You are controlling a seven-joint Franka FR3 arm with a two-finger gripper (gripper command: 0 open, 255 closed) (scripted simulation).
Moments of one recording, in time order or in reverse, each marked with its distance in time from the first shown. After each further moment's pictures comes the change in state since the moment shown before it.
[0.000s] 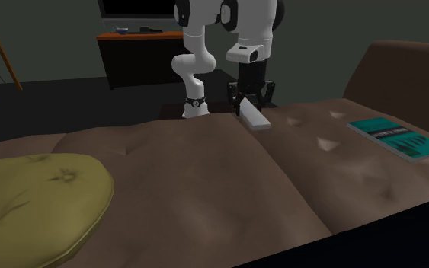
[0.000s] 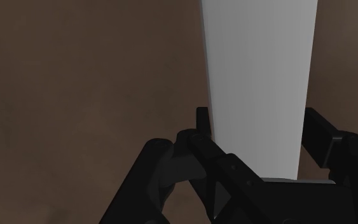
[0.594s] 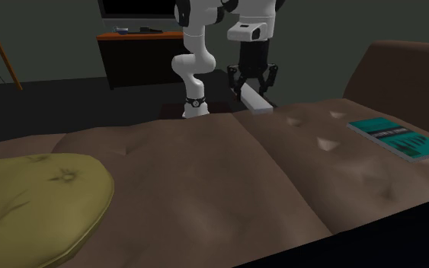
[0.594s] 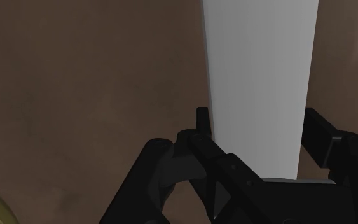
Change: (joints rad) arm 0.006 0.001 0.002 0.123 0.000 -0.122 0.002
